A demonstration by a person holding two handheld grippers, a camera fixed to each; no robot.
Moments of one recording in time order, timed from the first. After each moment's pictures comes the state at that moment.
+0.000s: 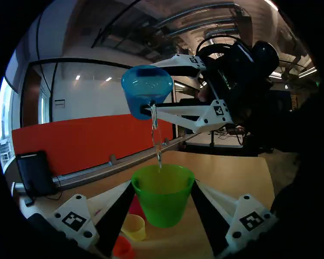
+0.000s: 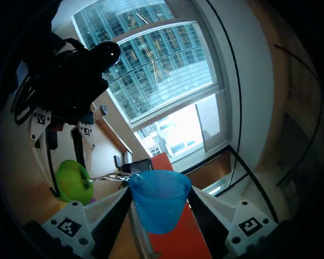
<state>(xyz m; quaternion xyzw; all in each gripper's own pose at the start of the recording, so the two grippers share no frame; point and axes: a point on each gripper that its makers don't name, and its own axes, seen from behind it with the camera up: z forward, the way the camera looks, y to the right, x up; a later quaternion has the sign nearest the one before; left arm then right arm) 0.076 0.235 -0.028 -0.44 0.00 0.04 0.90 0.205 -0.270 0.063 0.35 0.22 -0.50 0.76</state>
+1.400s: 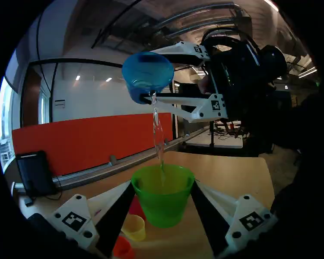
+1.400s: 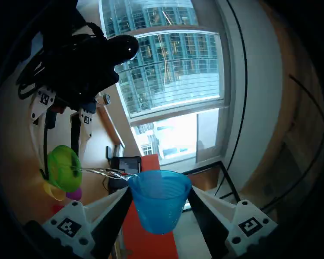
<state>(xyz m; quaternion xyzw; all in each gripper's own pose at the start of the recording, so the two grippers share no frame) 0.077 0.235 -0.028 -0.44 0.00 0.04 0.90 0.232 -0.274 0.065 0.31 0.26 -0.58 0.71</state>
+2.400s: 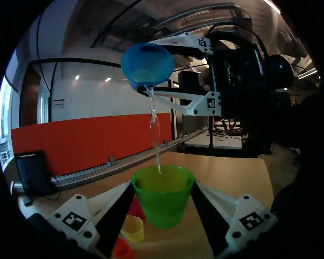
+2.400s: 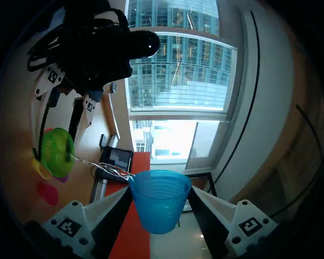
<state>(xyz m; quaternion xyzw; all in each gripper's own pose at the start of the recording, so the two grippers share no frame) 0.076 0.238 -0.027 -0.44 0.00 0.03 0.90 0.250 -0.282 0.067 0.27 0.30 -0.65 0.64</state>
